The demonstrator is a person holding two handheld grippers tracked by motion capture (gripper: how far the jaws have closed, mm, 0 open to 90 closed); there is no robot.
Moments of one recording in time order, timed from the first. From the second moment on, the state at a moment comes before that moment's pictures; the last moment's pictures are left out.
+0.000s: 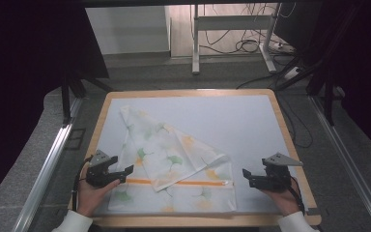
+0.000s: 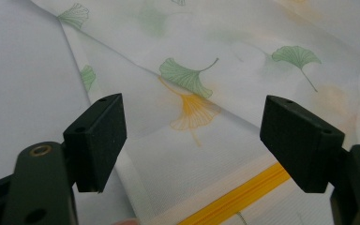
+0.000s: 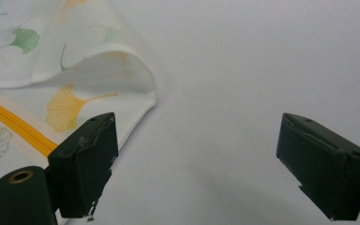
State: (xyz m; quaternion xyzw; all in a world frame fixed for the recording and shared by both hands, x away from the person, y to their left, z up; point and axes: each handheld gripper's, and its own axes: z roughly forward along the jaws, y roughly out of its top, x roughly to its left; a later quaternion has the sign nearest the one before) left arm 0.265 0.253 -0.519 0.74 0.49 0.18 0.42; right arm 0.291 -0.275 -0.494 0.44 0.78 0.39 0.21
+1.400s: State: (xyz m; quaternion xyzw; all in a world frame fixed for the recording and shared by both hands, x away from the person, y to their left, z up) left arm 0.266 0.255 -0.524 0.75 0.50 0.17 0.41; right arm 0.287 -0.263 -0.487 0.42 0.79 0.41 0.19
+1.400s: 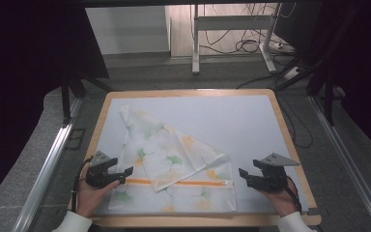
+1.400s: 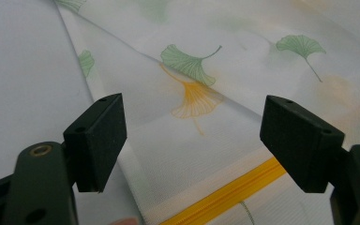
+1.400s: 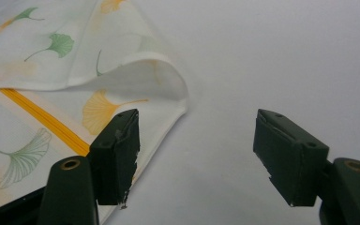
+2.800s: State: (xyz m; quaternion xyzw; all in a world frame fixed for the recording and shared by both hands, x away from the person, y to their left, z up) left arm 0.266 0.253 -0.524 0.75 0.49 0.17 0.40; right arm 0.293 -0.198 -0.441 0.37 0.81 0.43 0.16
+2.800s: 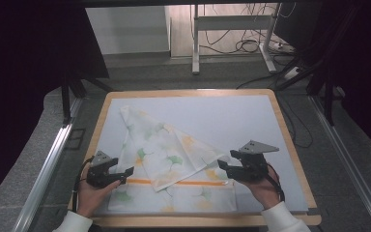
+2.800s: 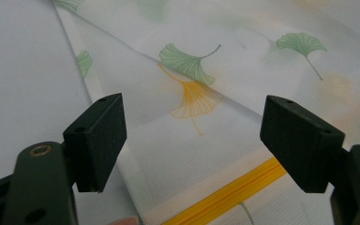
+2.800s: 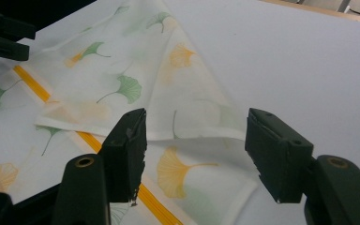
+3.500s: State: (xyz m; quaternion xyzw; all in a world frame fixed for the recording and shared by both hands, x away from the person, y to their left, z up) left arm 0.266 0.253 -0.524 0.75 0.49 0.17 0.40; right arm 0.295 -0.170 -0.448 0.35 0.82 0.43 0.14
